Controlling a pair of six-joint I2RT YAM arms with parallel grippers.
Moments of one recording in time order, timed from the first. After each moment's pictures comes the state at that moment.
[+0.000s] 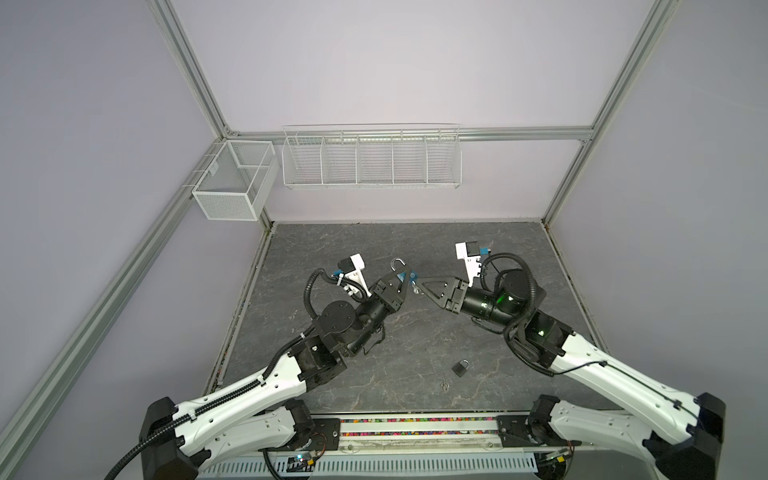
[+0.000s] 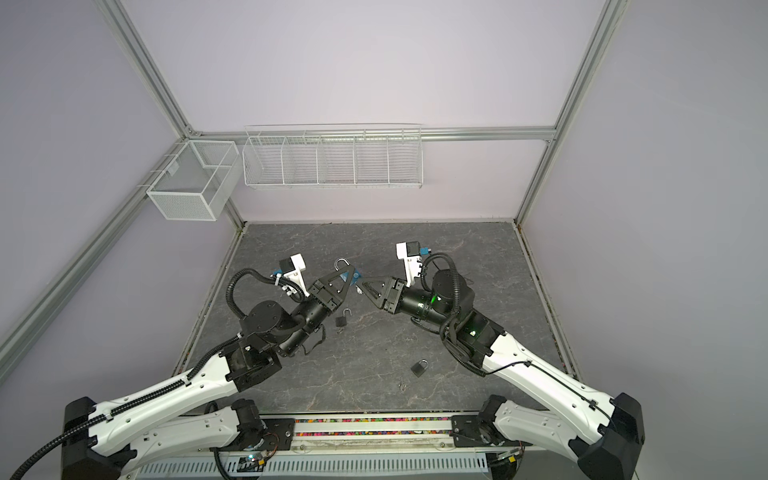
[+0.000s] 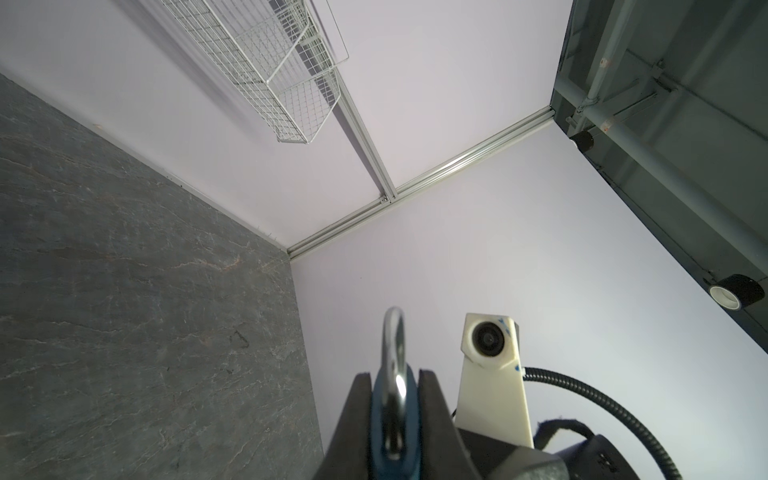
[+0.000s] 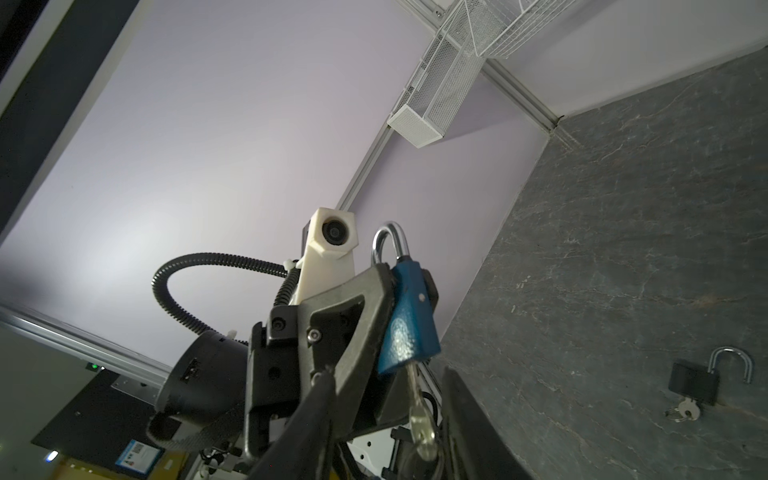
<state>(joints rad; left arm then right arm) -1.03 0.97 0.76 0.38 -0.31 -1.06 0.84 1.03 0.89 0.16 -0.34 0.99</state>
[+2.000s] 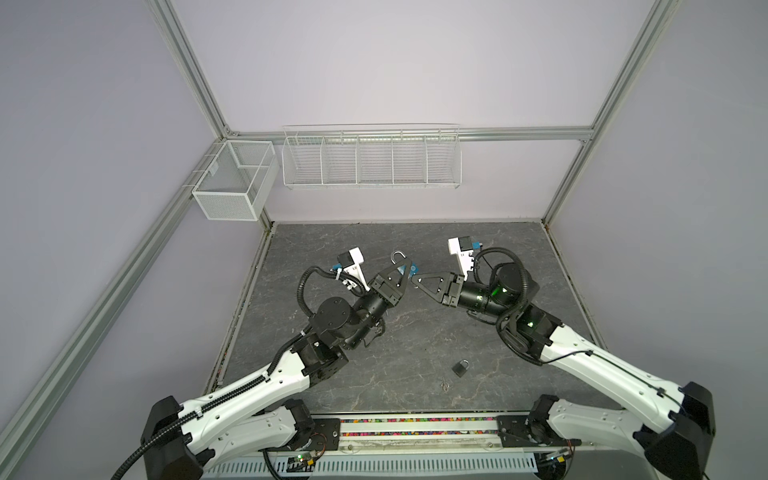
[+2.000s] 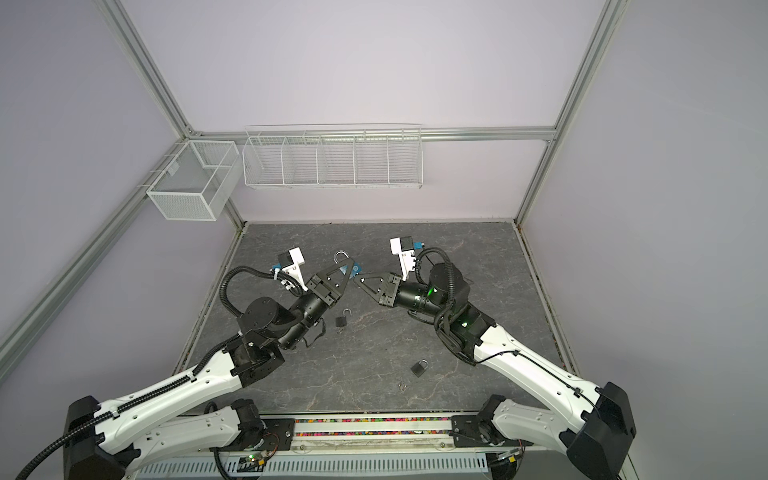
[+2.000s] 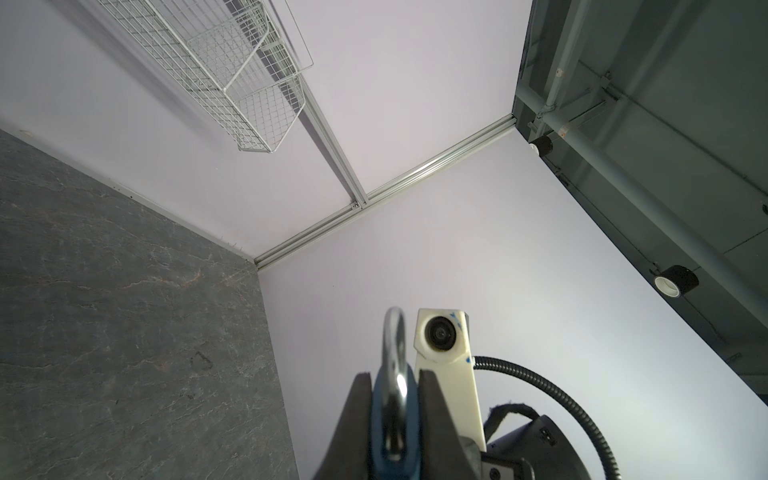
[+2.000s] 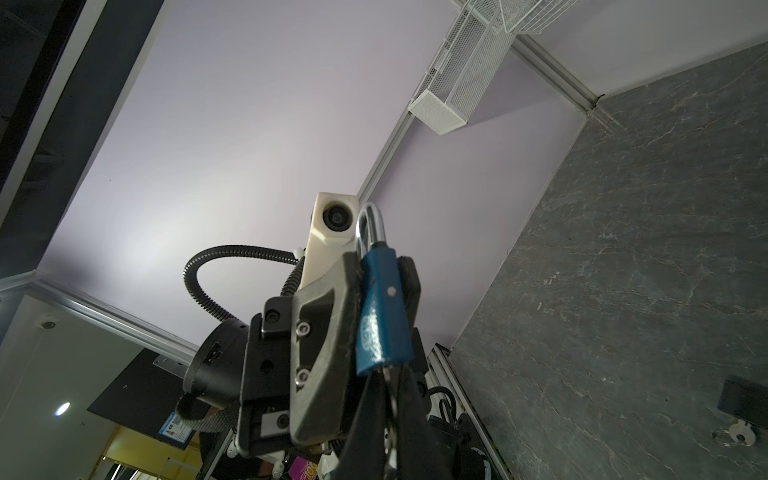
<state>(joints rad) -1.00 1.00 0.76 0.48 -0.21 -1.07 0.80 1.12 0.92 0.27 -0.47 1.04</state>
